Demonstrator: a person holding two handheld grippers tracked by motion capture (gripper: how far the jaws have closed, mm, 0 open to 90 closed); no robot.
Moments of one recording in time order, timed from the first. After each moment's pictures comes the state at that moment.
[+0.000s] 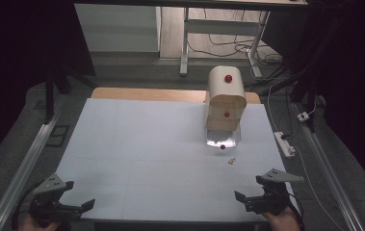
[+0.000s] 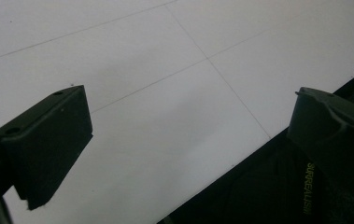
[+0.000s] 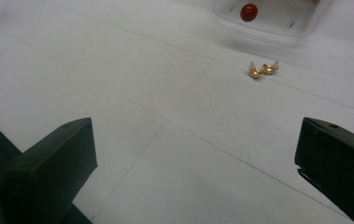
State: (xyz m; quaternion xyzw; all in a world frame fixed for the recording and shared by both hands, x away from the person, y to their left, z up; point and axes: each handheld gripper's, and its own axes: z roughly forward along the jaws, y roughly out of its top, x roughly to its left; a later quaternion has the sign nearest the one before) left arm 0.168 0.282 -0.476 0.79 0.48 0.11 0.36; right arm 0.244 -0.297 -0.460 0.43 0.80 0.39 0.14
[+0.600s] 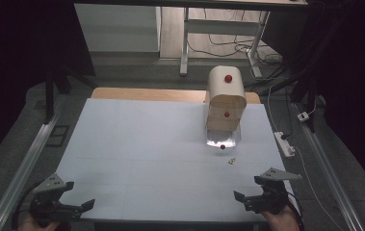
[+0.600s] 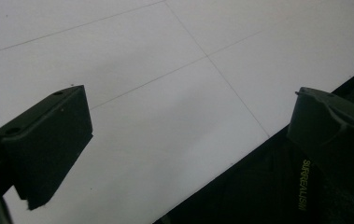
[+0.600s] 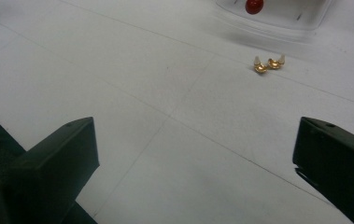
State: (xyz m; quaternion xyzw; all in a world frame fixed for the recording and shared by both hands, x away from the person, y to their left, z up) left arm 0.169 0.284 -0.476 0.78 0.49 0.10 0.37; right arm 0.247 -0.295 -0.462 0.42 0.81 0.39 0.12
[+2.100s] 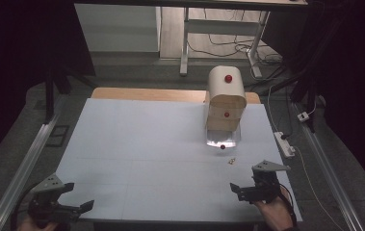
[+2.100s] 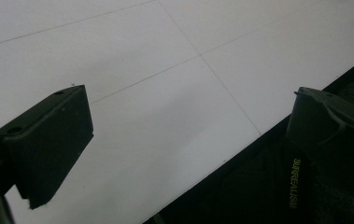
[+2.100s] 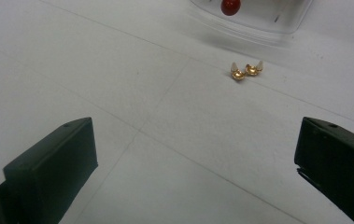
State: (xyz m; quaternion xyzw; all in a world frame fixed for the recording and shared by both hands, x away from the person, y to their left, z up) left arm 0.168 0.287 -0.477 0.78 0.49 0.09 0.37; right arm 0.273 -0.281 -0.468 0.44 0.81 0.35 0.16
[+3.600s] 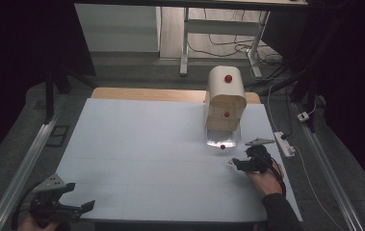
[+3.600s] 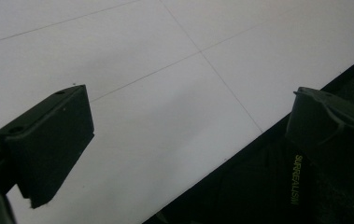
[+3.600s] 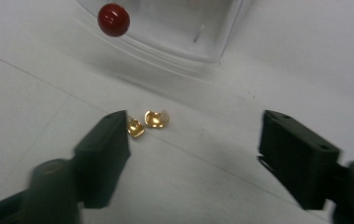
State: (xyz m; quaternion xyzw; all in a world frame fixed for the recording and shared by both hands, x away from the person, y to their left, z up) left arm 0.170 0.284 -0.477 0.79 0.49 0.08 0.37; right arm 0.368 -0.285 -0.494 0.46 0.82 0.27 0.21
